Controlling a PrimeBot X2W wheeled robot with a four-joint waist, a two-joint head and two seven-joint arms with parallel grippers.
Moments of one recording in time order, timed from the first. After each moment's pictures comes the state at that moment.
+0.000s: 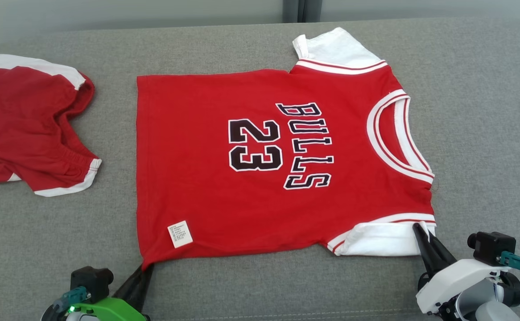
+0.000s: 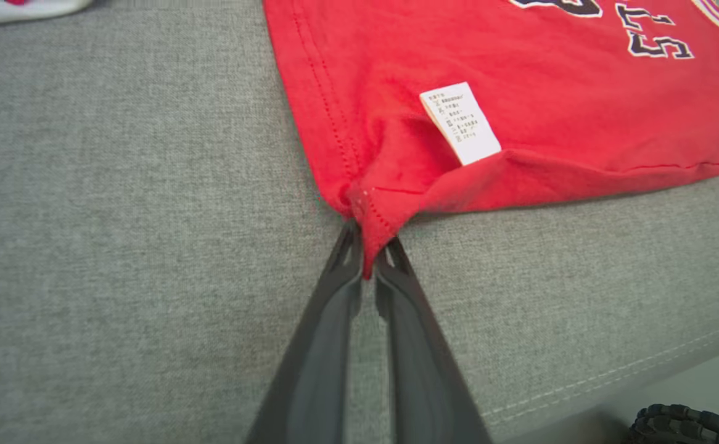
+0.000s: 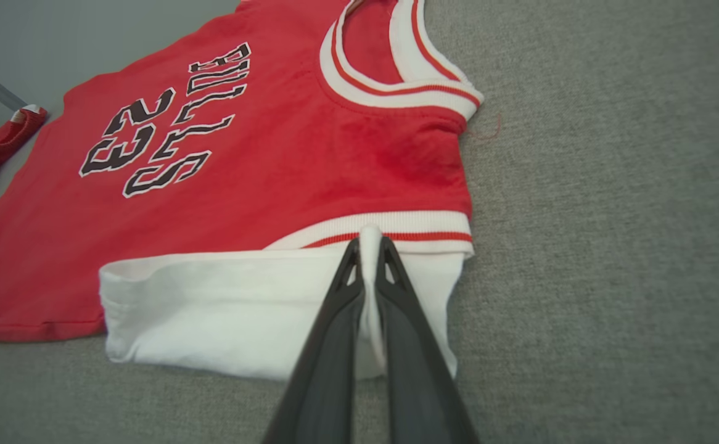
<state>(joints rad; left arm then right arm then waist) 0.00 0.33 -0.48 0.25 -0.64 -0.03 -0.10 0.07 -0.22 0.28 0.23 0.55 0.02 -0.13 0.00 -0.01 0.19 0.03</state>
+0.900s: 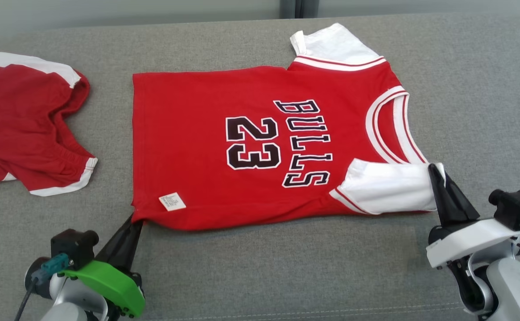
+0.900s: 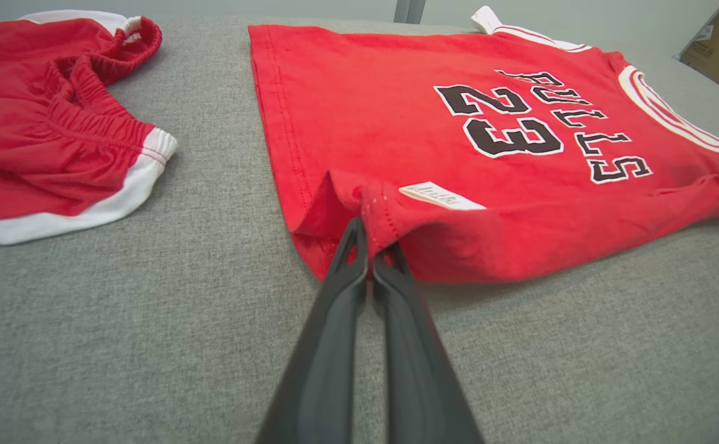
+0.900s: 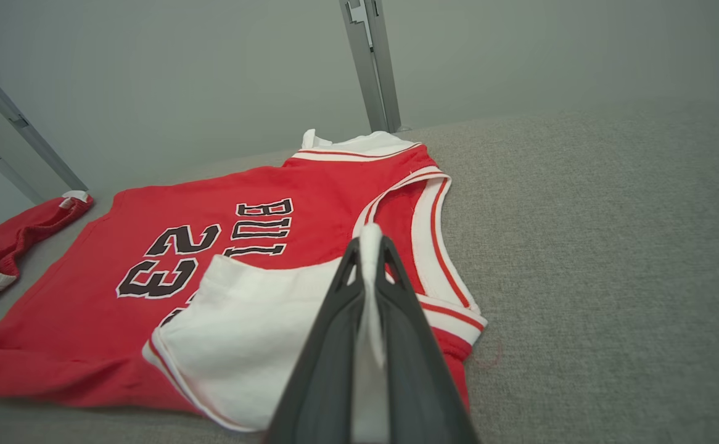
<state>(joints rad) -0.08 0.34 -0.43 0.18 -0.61 -0.03 -0.16 -0.02 -0.25 0.24 0.14 0.47 0.03 -0.23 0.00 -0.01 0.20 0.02</state>
